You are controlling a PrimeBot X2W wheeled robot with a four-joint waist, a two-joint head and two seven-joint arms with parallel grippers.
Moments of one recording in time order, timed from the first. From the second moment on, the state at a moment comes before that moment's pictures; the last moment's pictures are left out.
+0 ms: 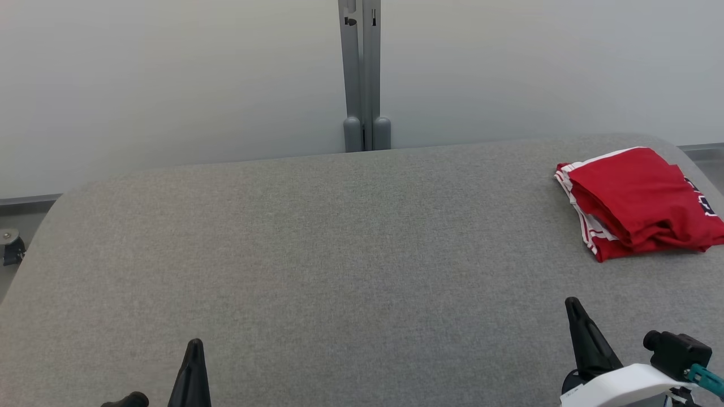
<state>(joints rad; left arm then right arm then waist) 0.22 0.06 -0.11 0.06 -0.50 -0.01 -0.21 0.12 -0.14 0.09 0.16 0.57 0.13 -0.19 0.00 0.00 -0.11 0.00</state>
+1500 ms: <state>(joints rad) 0.05 0.09 -0.05 0.16 -1.14 -0.07 -0.08 -0.01 -0.12 0.02 0.20 1.15 0.13 -0.06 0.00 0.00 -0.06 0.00</state>
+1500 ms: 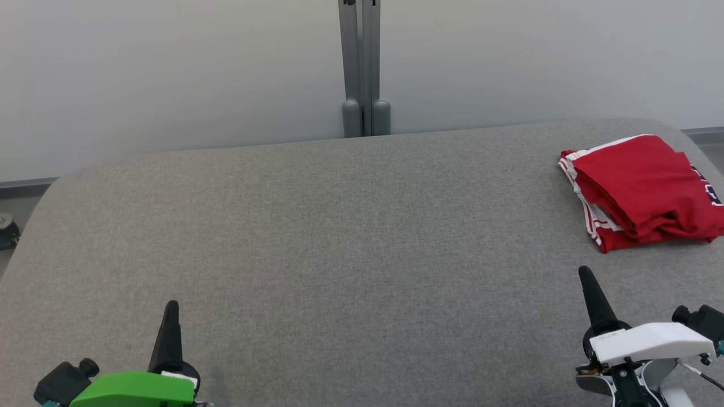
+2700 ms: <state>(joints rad) -0.04 0.11 -0.01 0.20 -1.48 -0.10 -0.01 -0.07 -0.10 -0.03 0.23 1.47 0.13 0.02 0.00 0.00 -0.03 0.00</state>
